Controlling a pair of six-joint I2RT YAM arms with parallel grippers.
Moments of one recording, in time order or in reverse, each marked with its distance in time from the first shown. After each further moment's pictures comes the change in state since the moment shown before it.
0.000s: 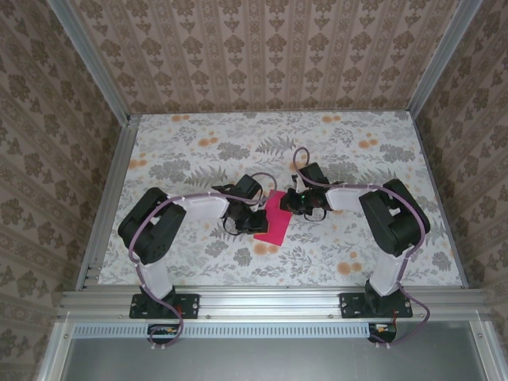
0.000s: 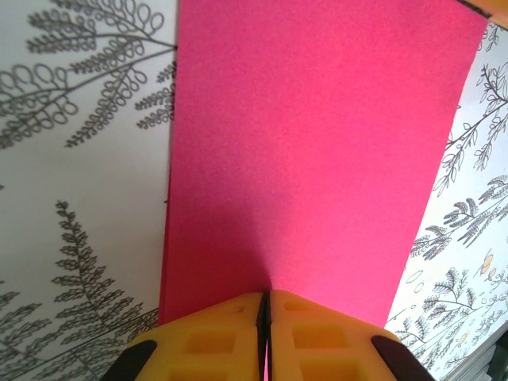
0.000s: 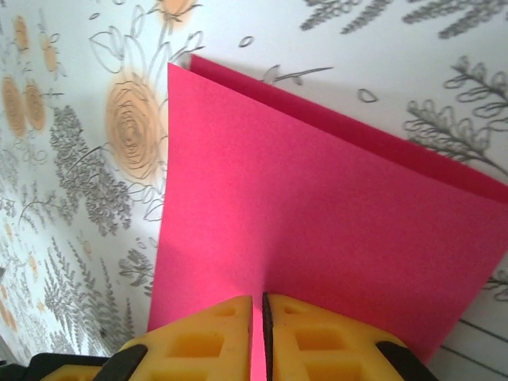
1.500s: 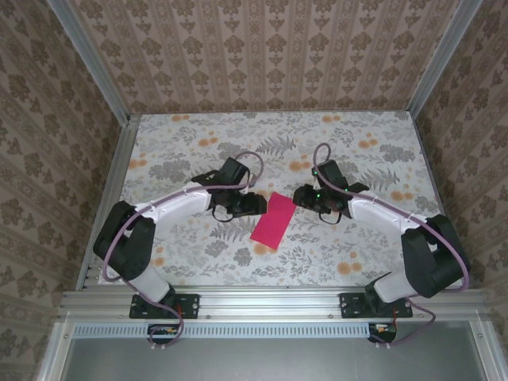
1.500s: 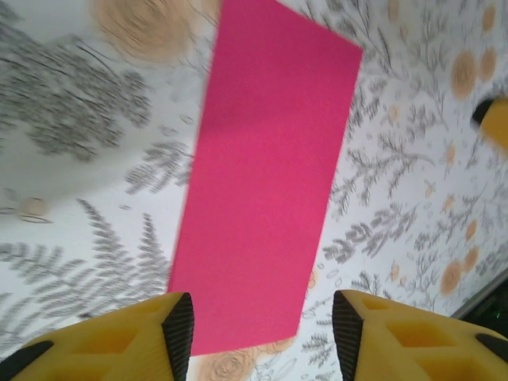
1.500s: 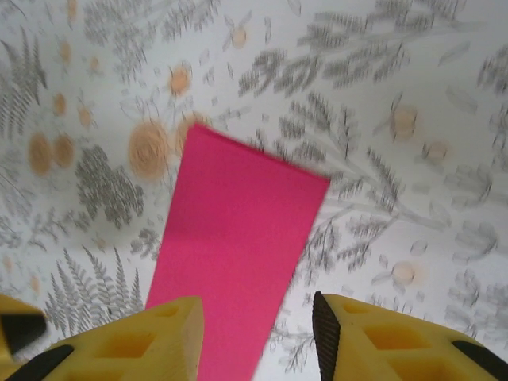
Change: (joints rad) left arm 0.103 -0.209 0.049 -0.094 -0.042 0.027; right arm 0.034 -0.373 -0.066 -0.267 0.282 0.034
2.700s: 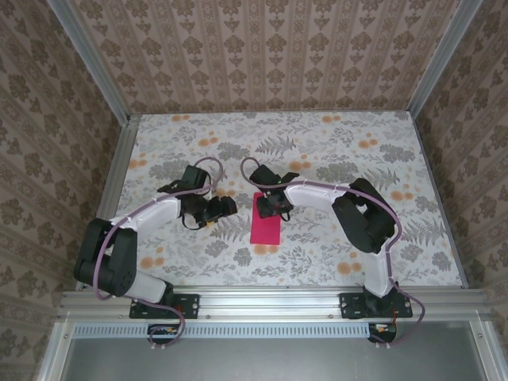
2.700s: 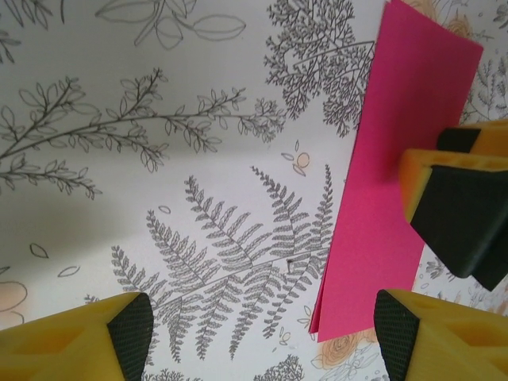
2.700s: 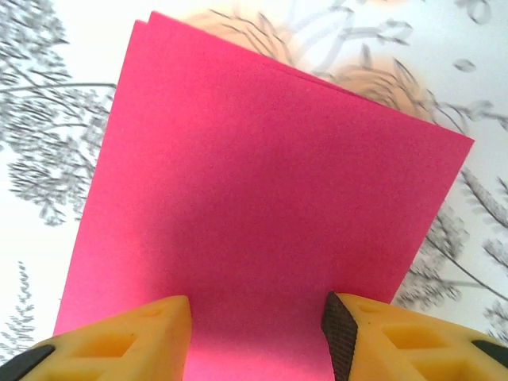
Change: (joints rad) left arm 0.259 -0.157 -0.244 -0.004 0.040 0.004; right arm 0.272 0.539 0.490 -0.230 0.245 -0.266
